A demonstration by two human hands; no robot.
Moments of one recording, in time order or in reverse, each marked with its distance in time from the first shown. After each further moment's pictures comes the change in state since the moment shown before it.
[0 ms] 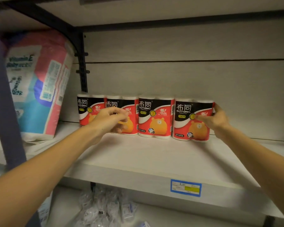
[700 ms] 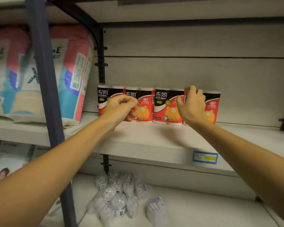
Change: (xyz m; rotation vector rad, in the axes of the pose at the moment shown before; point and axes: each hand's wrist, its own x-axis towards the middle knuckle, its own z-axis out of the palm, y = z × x) left_hand -0.070 0.006 -0.055 -0.089 0.050 0.161; right_hand -0.135 -0.091 0.095 -0.482 0.228 -0.399
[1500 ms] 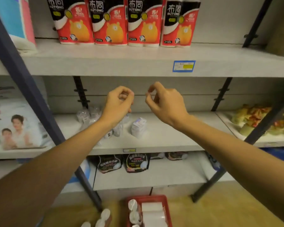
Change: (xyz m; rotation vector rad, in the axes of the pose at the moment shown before) left_hand -0.142 -0.149 0.032 0.052 -0.213 -0.016; right_hand -0.251 0.024 -0.033 -0.099 -0.244 -0.293
